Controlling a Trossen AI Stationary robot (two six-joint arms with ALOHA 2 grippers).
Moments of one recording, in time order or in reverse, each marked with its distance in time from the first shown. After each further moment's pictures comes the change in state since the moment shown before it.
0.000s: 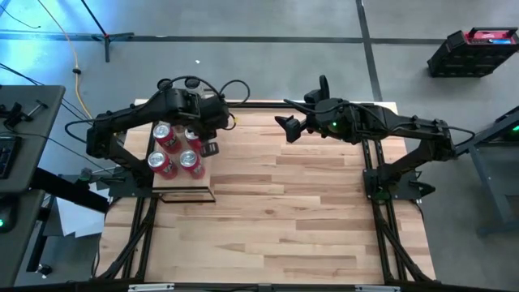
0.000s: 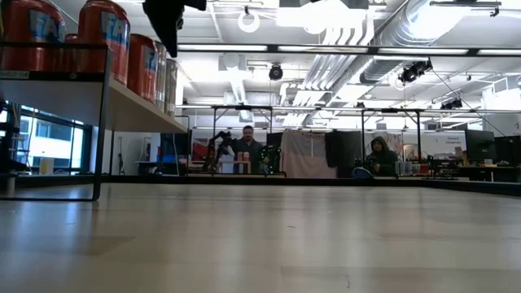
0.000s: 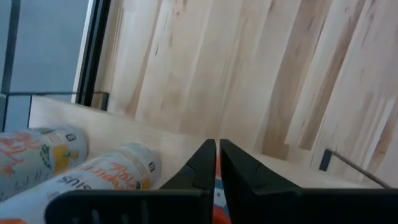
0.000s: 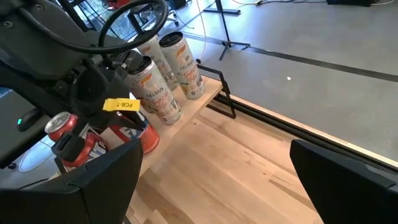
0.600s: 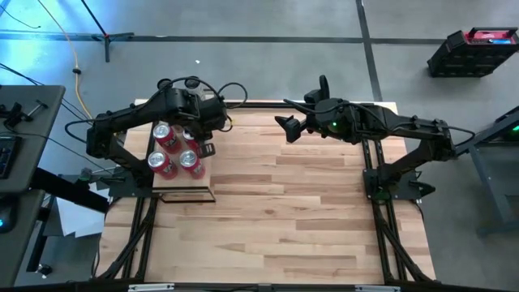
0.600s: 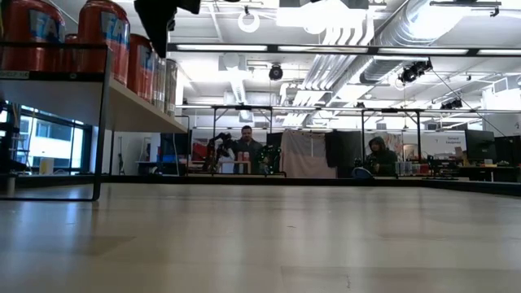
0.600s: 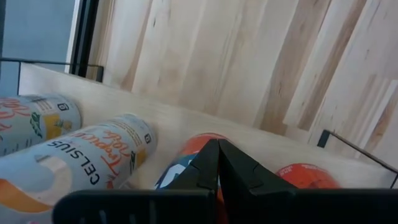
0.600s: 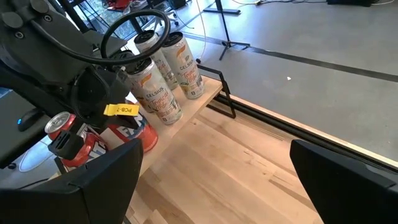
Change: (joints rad) left arm 0.006 0.000 0.000 -0.085 0.004 -0.045; right arm 0.000 0.000 0.000 0.000 0.000 0.000
